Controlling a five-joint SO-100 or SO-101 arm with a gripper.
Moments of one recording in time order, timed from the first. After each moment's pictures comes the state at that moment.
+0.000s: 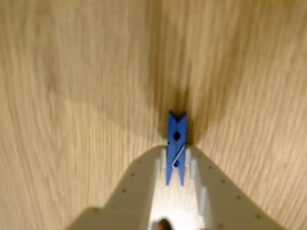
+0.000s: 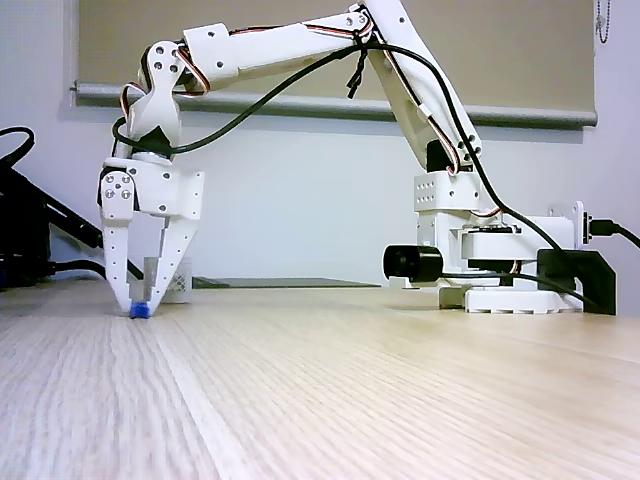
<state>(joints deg) -6.5 64.9 79.3 66.0 -9.2</state>
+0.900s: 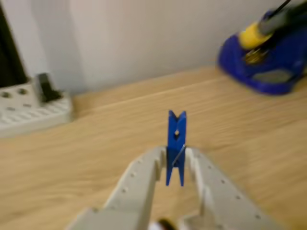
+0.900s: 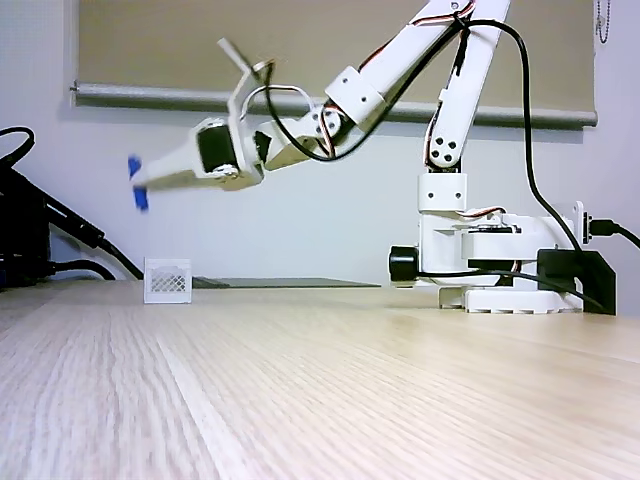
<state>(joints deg) 25.0 106.3 153.4 -36.0 -95.9</state>
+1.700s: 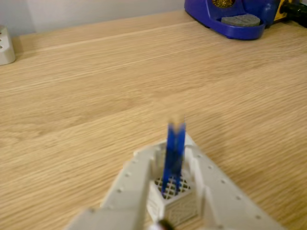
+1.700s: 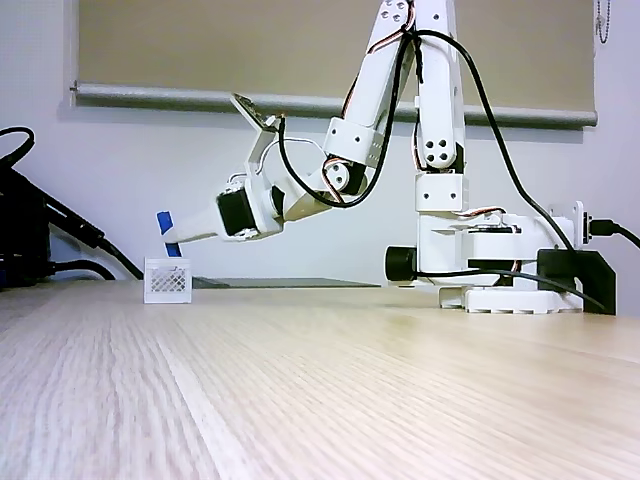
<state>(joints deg) 30.4 87.5 154.1 -47.5 -99.0</state>
